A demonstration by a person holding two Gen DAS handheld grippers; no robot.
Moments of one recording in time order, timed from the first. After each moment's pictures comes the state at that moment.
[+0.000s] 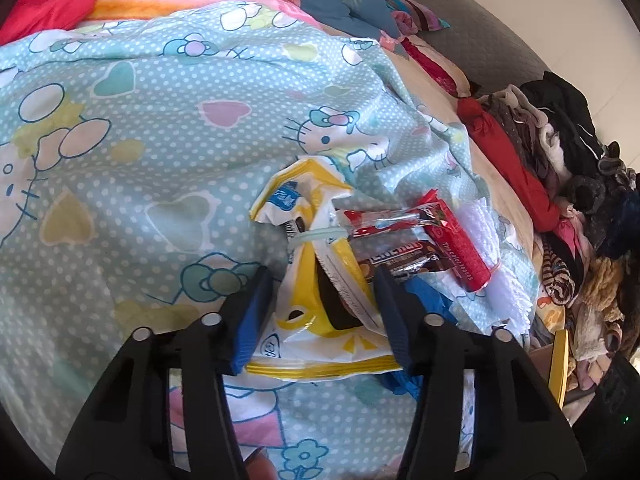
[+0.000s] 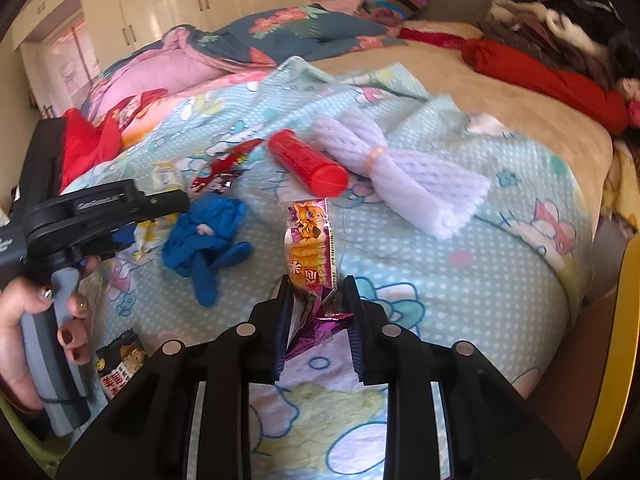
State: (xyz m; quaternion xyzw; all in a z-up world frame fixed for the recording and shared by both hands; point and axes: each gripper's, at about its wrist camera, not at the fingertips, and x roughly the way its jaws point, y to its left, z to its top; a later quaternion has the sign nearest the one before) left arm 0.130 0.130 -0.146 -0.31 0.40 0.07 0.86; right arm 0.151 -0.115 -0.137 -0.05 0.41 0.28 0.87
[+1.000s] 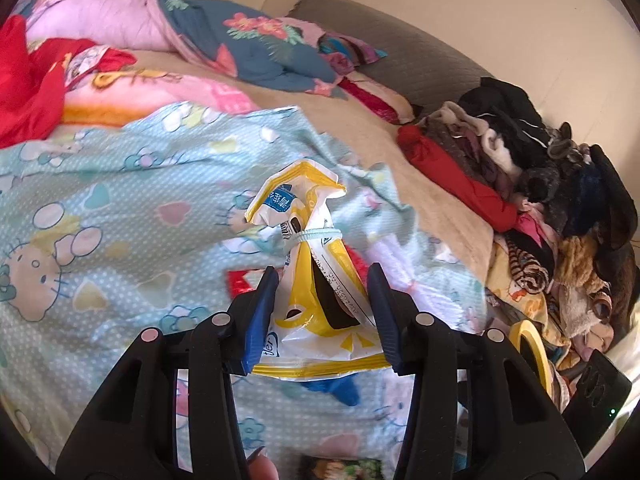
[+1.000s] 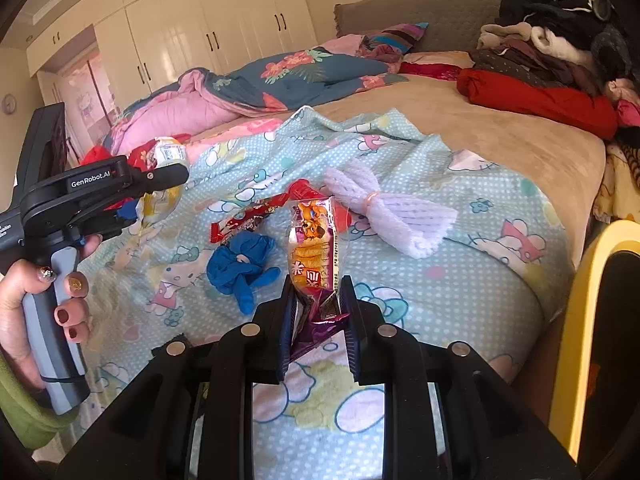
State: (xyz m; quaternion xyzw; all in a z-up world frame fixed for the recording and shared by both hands) left arm 0.110 0.096 -0.061 -0.24 0.32 0.02 0.92; right arm 0.123 -0.154 -0.097 0.02 0.36 0.30 0.89
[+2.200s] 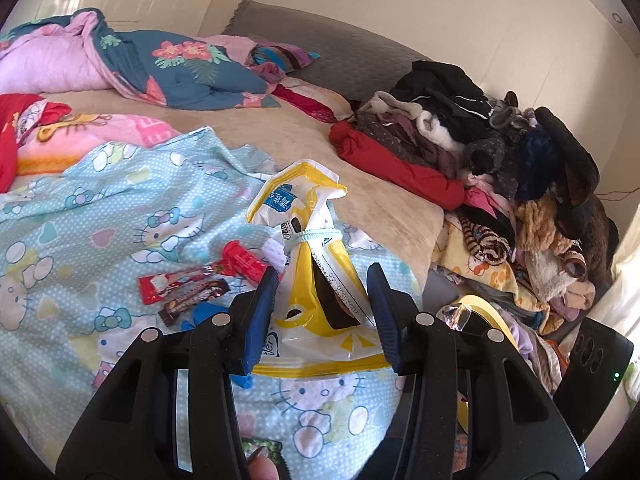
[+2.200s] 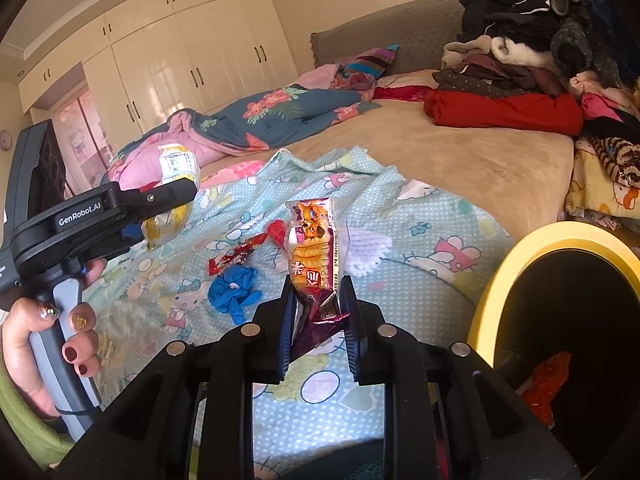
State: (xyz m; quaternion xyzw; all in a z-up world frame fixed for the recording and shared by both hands) left arm 0.098 0.012 -0.017 -0.19 0.30 -0.06 0.93; right arm 0.102 -0.217 -0.057 0.06 0.32 0.27 0.90
